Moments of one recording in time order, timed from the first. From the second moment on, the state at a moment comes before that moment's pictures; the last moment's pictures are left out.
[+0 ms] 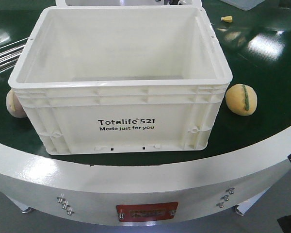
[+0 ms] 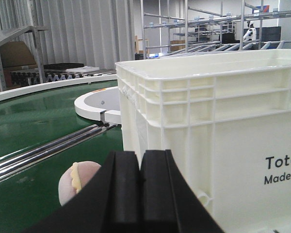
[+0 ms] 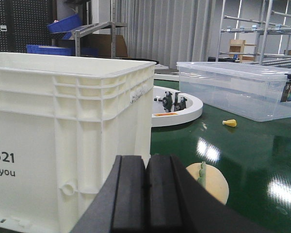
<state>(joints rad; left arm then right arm) -0.17 -0.01 0.03 0.05 -0.02 -0.05 0.27 -0.01 0.03 0.24 0.00 -0.31</state>
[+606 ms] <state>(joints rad) -0.17 -0.01 0.03 0.05 -0.04 -0.06 0.27 -0.01 0.03 0.24 -0.02 -0.31</state>
